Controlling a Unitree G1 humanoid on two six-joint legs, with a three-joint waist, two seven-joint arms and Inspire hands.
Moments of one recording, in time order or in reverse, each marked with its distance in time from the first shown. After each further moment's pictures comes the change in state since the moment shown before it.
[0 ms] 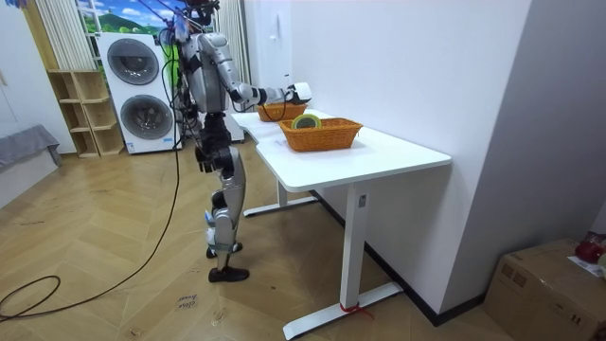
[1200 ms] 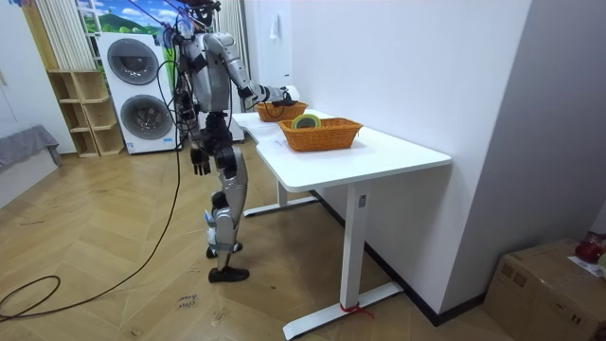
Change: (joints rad) left arm -0.006 0.026 0.001 -0.041 0.037 0.042 -0.041; right arm -0.068 0.018 0.122 0.020 -0.001 0.069 0.059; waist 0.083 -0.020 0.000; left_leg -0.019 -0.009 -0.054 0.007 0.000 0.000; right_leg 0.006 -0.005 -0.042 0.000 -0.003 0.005
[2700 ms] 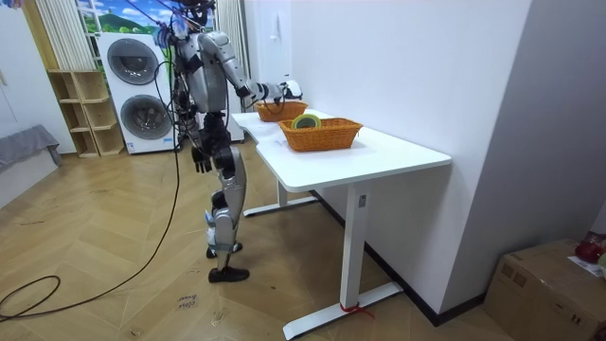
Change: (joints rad) left arm -0.031 0.020 0.052 0.000 0.000 -0.001 -0.011; right arm -0.040 -0.011 -0.053 -0.037 -0.005 0.017 -0.016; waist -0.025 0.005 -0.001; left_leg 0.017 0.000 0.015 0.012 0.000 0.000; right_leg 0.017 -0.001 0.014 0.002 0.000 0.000
